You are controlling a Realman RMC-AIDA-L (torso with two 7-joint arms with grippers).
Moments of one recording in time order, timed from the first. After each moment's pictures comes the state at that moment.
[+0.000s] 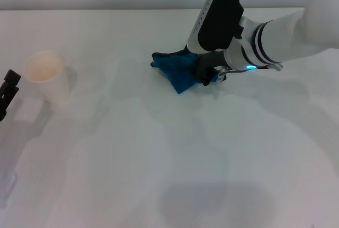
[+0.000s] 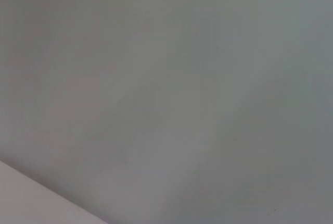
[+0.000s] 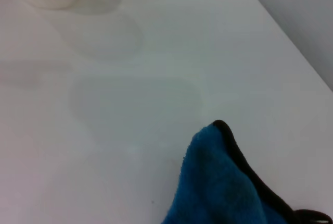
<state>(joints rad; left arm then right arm) -0.25 -2.08 1.09 0.00 0.59 1.47 -0.92 0.91 2.02 -1.95 -0.56 -2.03 -0.53 2.11</state>
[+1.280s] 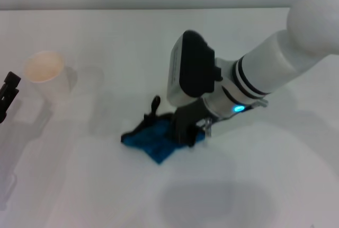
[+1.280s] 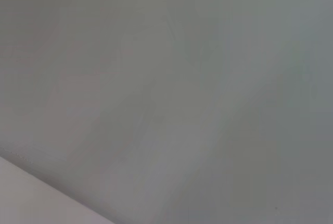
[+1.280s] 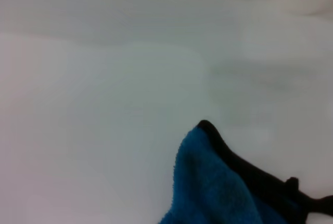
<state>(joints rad) -0.24 -2.08 1.09 0.00 0.59 1.47 -0.91 0.86 2.03 -2.01 -0.77 -1.97 -0.93 2.06</state>
